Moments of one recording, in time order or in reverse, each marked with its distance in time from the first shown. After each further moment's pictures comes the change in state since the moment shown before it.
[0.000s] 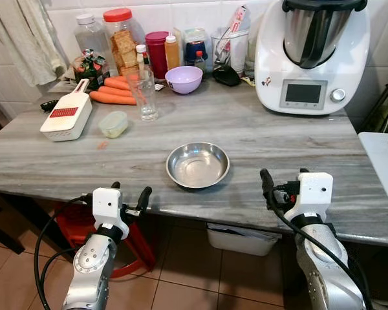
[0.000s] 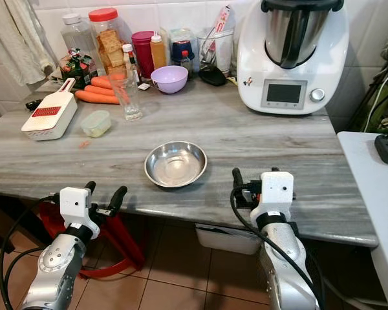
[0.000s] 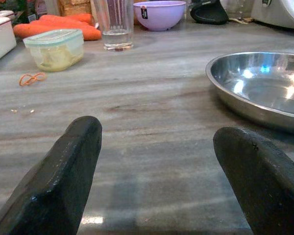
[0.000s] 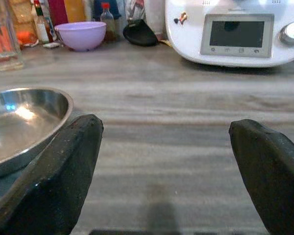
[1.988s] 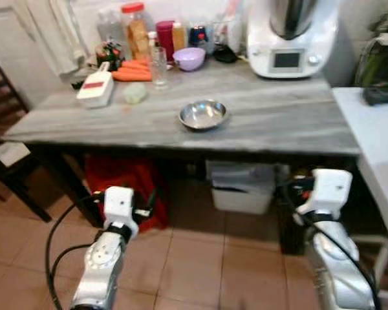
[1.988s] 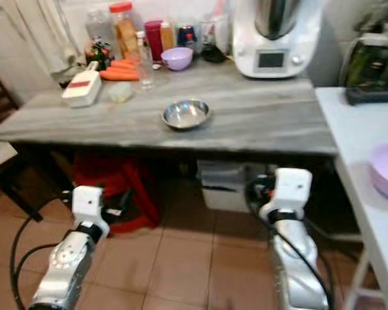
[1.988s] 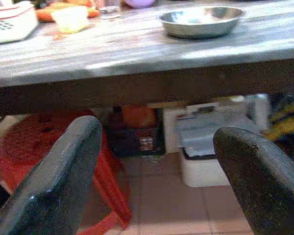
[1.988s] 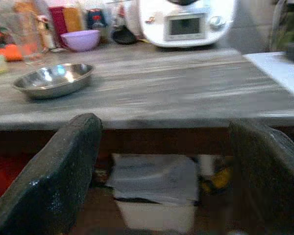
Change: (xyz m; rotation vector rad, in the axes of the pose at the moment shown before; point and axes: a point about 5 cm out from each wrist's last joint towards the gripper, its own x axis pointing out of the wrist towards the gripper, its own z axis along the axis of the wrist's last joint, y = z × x) left arm 0.010 -0.016 -0.001 0.041 0.037 -0.017; right arm 0.004 -0.016 0.006 0.048 -0.047 -0.076
